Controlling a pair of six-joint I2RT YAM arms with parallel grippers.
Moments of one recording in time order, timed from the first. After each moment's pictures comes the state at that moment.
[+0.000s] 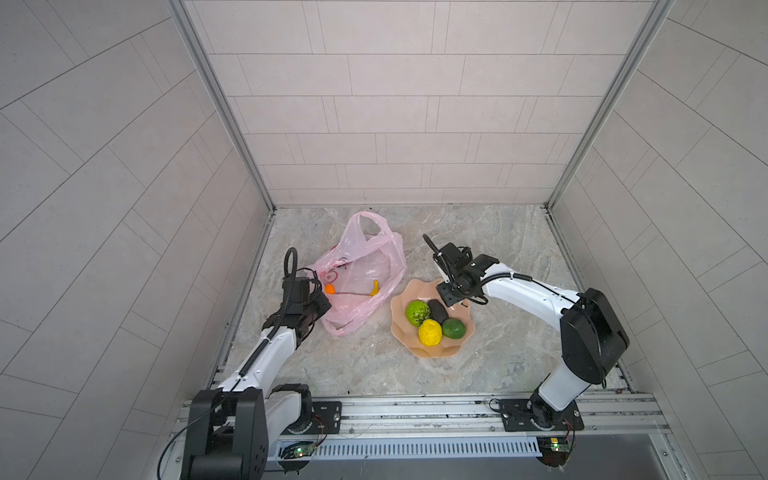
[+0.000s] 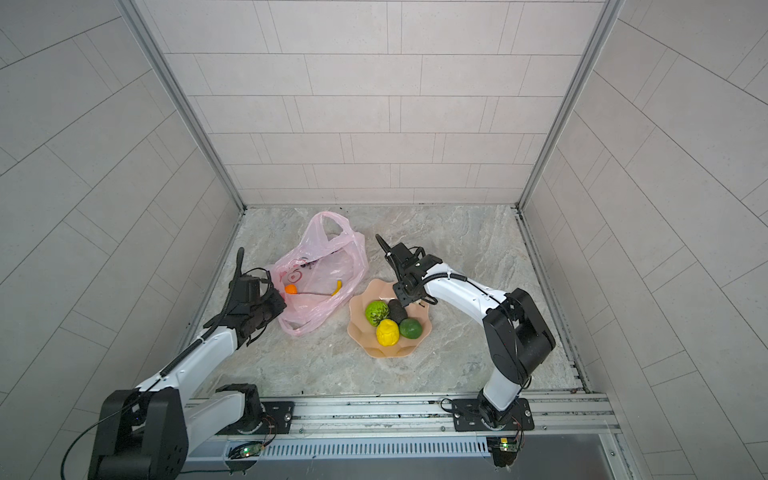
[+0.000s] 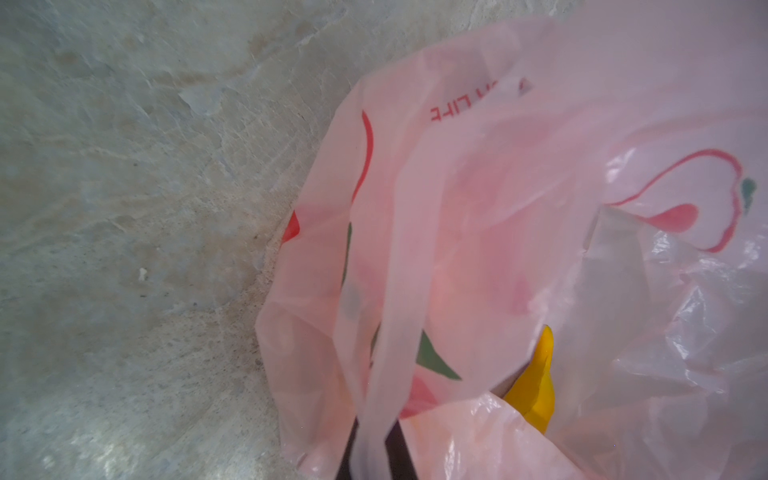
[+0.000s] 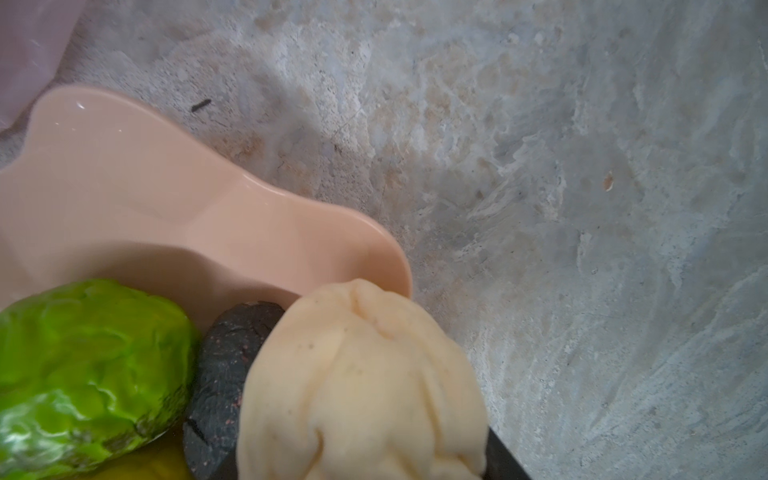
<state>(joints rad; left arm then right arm) 0.00 1.09 0.46 -0.21 0.09 -0.68 0.61 1.66 1.20 -0.78 0.18 0.16</state>
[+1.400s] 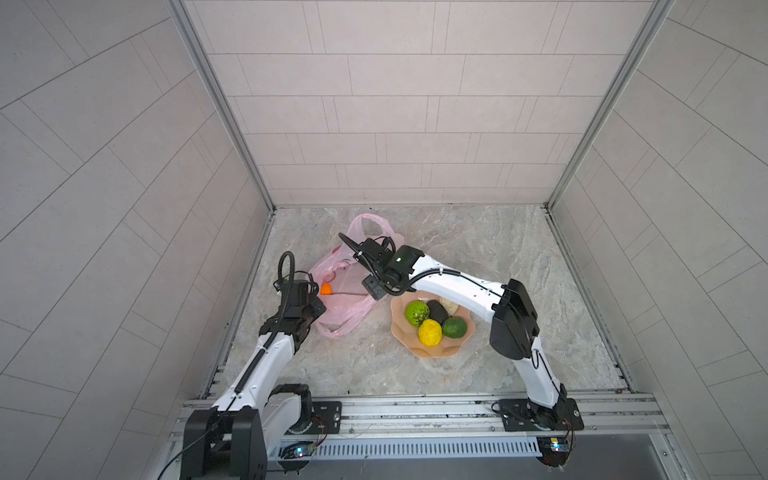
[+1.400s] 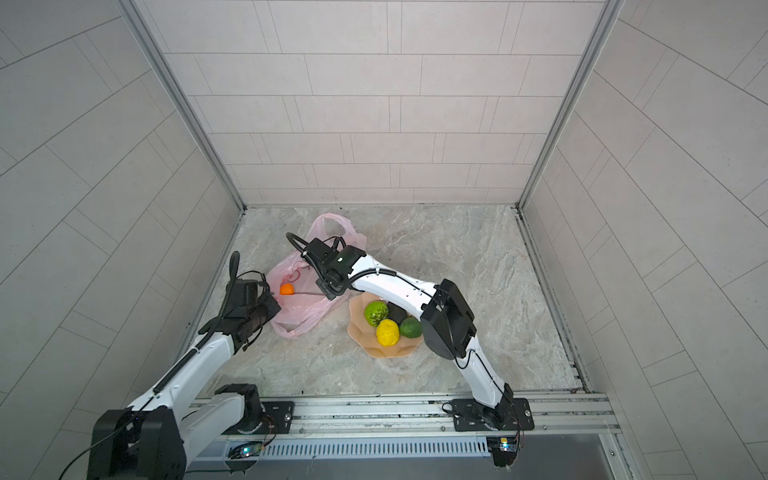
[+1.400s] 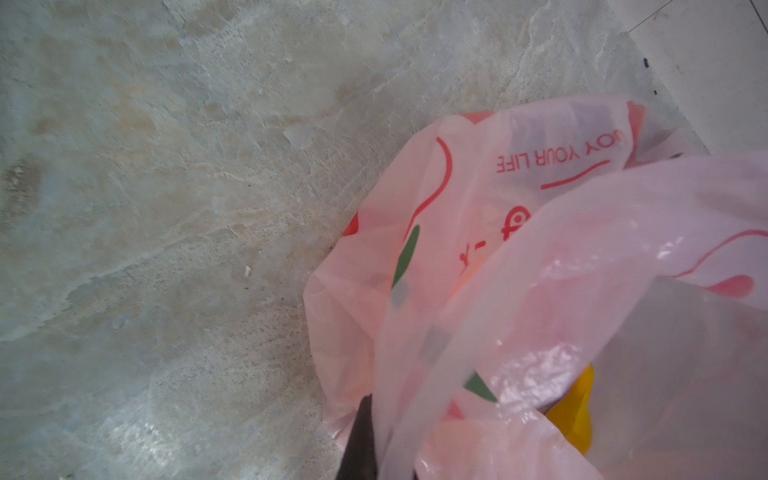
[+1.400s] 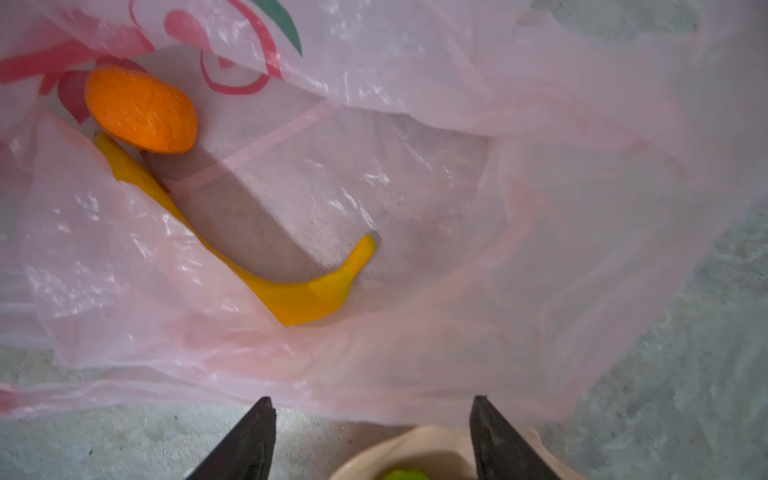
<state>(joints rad) 0.00 1.00 0.46 -0.31 -0.07 -0.69 0.93 2.20 2.07 -0.96 0.25 0.18</state>
